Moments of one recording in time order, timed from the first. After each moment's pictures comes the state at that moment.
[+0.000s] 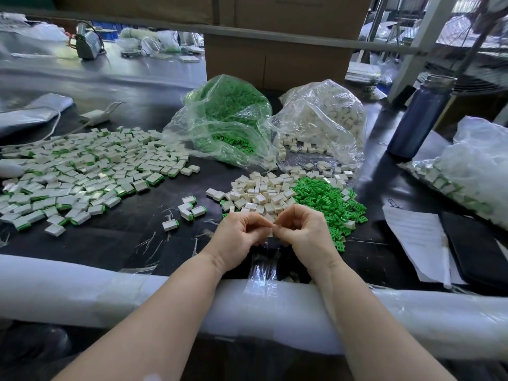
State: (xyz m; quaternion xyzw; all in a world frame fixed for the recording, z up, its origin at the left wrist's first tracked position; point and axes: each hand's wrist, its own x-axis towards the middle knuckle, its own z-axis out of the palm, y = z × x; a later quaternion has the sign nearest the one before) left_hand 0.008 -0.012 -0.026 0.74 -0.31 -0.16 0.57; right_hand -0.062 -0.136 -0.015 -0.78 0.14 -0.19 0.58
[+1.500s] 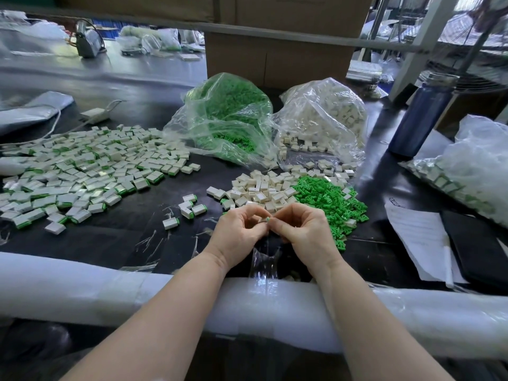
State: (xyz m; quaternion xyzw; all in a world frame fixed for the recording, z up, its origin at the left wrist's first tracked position) left_hand 0.008 -0.014 -0.028 0.74 -0.27 -0.14 0.60; right_hand -0.059 -0.136 -0.022 -0.76 0.10 -0.21 0.61
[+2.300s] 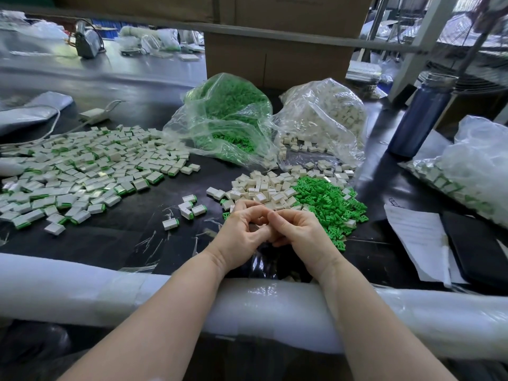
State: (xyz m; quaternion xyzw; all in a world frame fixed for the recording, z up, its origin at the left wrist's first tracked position) left_hand 0.004 -0.015 -0.022 0.72 -0.31 -0.15 0.60; right_hand -0.058 -0.135 -0.021 -0.72 0.09 -0.10 0.68
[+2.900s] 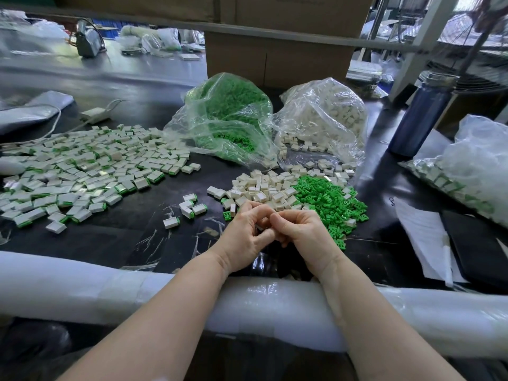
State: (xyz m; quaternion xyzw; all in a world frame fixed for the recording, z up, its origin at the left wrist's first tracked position) left_hand 0.002 -0.015 -0.022 0.76 -0.37 -0.12 0.52; right_hand -0.057 -0.137 -0.022 -0.71 0.10 -0.11 0.69
